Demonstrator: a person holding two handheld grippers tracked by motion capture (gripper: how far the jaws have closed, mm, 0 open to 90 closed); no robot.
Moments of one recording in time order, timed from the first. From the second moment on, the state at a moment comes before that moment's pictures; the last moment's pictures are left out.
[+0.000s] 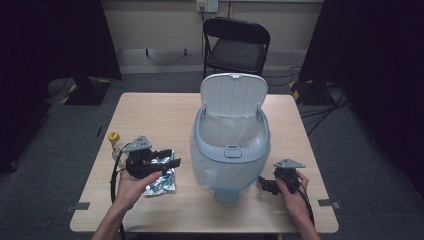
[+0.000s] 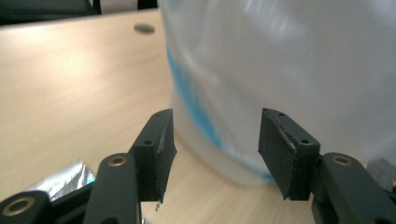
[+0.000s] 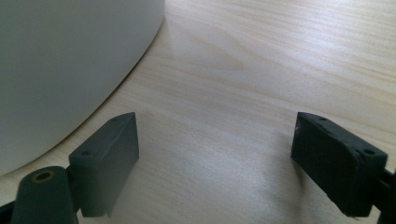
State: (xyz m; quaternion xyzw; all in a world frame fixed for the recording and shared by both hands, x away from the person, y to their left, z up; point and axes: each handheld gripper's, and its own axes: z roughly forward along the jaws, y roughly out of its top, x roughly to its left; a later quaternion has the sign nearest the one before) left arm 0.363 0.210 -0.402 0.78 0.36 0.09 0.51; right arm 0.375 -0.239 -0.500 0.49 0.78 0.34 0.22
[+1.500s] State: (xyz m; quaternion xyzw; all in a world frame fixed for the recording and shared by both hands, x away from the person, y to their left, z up) left arm 0.361 0.198 -0.486 0.84 0.42 0.16 0.31; right arm 0.375 -0.239 -0.500 0.48 0.78 0.34 0.22
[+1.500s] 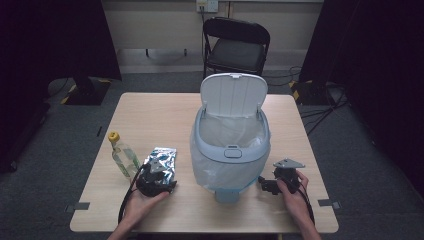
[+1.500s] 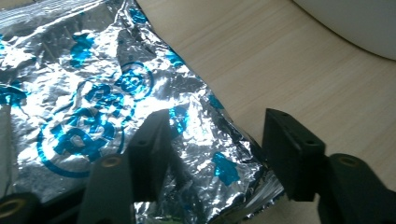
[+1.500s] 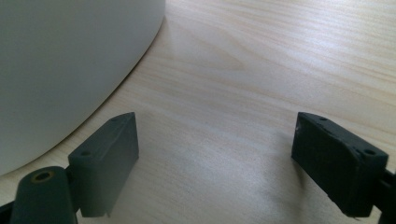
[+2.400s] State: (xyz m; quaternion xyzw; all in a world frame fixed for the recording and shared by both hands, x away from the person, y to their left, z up) left arm 0.376 0.222 -0.489 0.81 0.45 0.10 0.36; right arm 0.375 -0.239 -0.500 0.48 0.78 0.34 0.22
